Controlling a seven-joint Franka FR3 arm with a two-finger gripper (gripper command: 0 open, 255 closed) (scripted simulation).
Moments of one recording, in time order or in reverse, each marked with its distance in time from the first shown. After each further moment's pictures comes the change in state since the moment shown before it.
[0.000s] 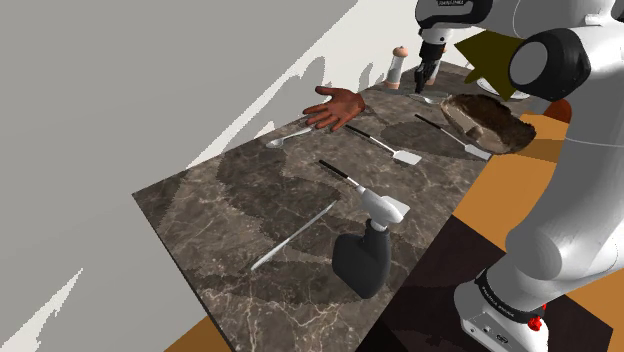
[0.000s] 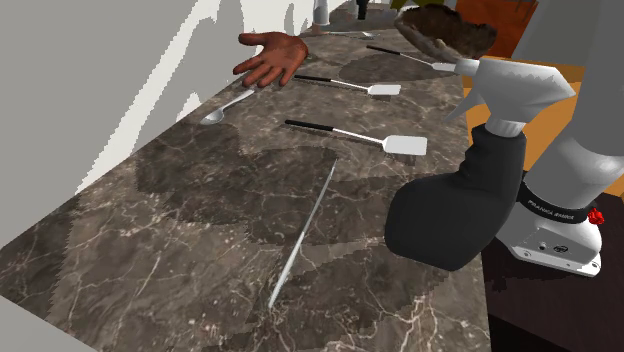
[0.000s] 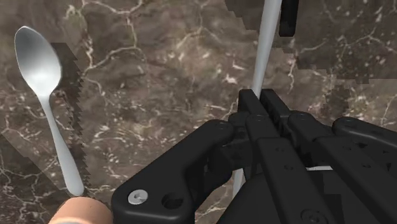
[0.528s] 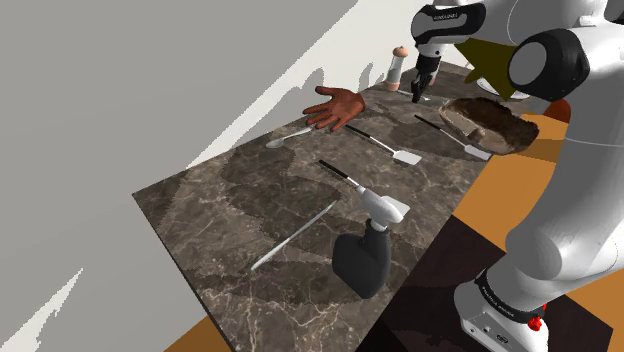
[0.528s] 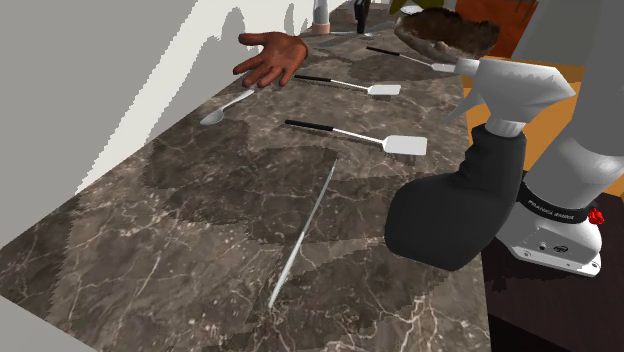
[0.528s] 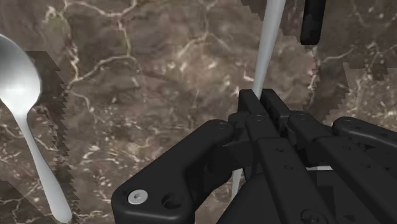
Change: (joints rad) arm 0.000 0.004 0.000 -0.099 0.001 0.104 -0.002
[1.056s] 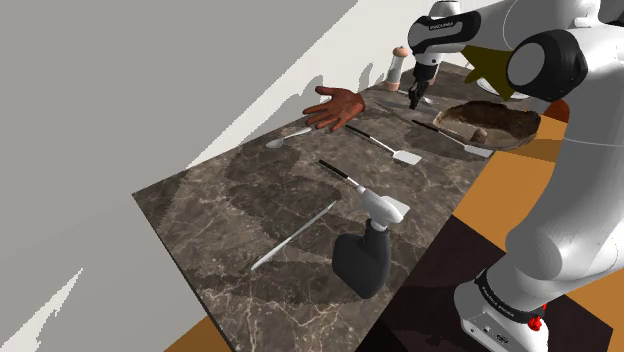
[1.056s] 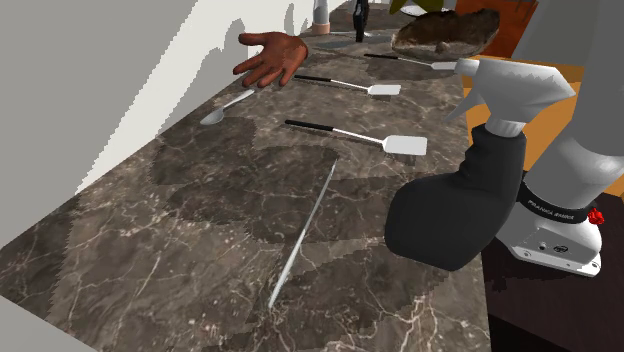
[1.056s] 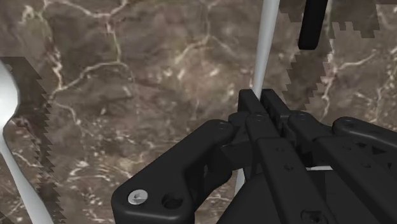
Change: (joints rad) arm 0.002 0.007 0.001 -0.057 0.001 0.065 0.002
